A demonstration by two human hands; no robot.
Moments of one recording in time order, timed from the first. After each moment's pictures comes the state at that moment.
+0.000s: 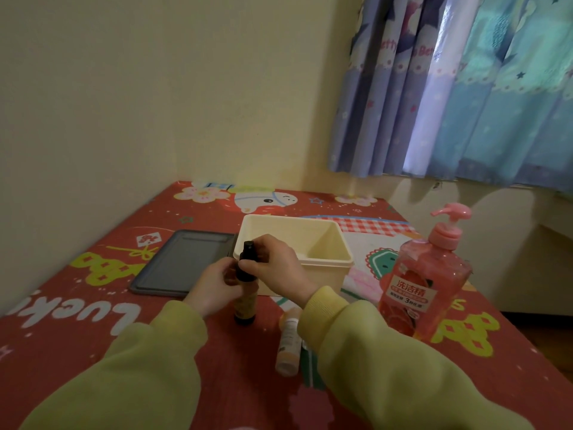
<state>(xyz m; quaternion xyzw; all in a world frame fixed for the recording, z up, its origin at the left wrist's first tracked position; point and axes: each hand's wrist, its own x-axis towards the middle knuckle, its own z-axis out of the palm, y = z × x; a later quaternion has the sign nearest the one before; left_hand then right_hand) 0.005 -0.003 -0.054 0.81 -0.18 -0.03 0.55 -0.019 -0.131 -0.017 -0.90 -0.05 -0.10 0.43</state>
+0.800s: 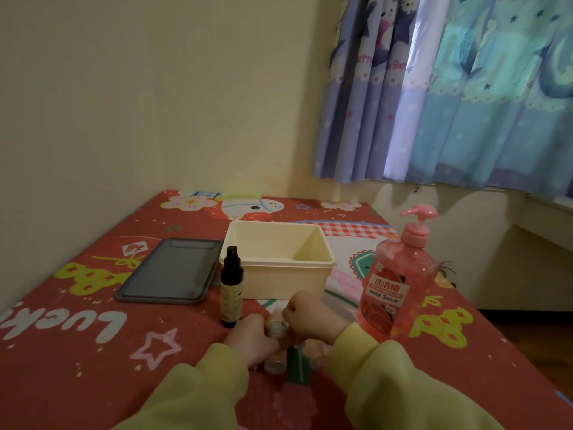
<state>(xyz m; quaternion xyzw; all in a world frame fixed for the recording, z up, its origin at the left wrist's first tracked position) -0.048 -0.061 -0.090 0.91 -0.14 -0.18 0.36 -0.067 -0.182 -0.052 -0.95 0.12 0.09 0.29</state>
